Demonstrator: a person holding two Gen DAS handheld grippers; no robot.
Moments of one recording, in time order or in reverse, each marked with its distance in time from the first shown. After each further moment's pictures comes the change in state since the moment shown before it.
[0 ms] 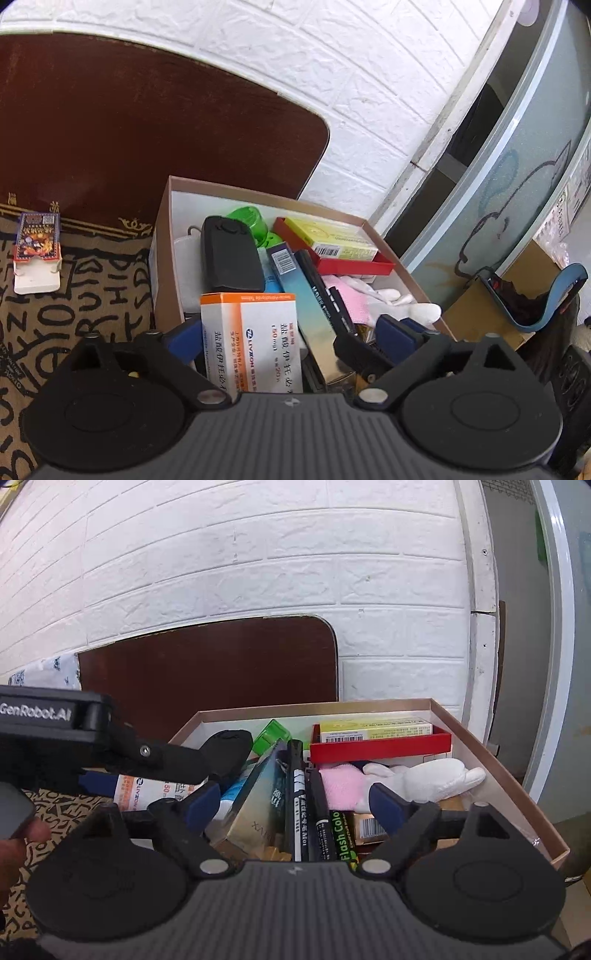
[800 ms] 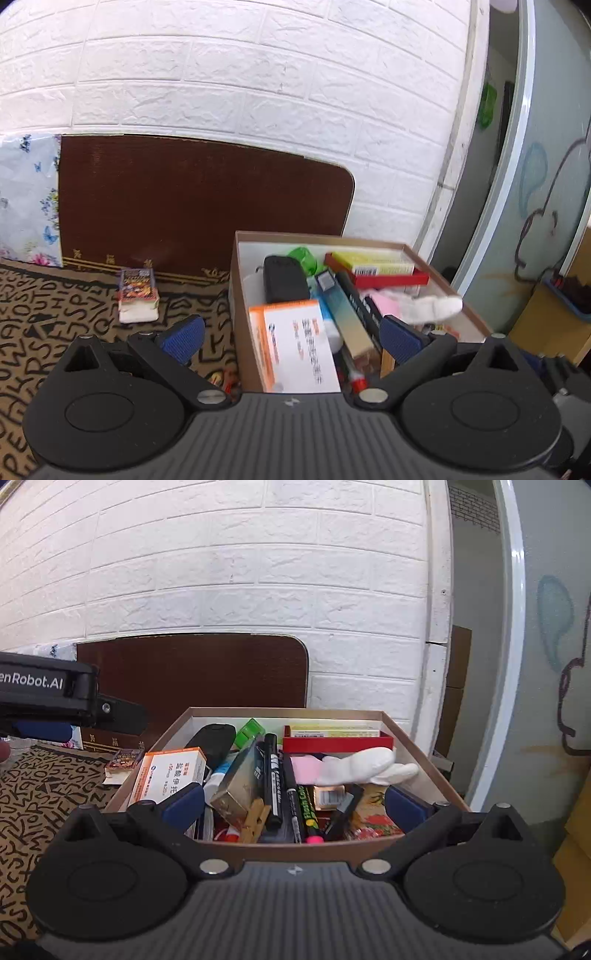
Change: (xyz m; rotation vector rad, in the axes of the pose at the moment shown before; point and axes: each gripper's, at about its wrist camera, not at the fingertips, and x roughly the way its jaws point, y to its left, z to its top) left arm -0.073 -0.052 -0.039 0.155 -0.169 0.302; right arm -0.081 0.017 -0.018 -0.070 -0.036 -0.150
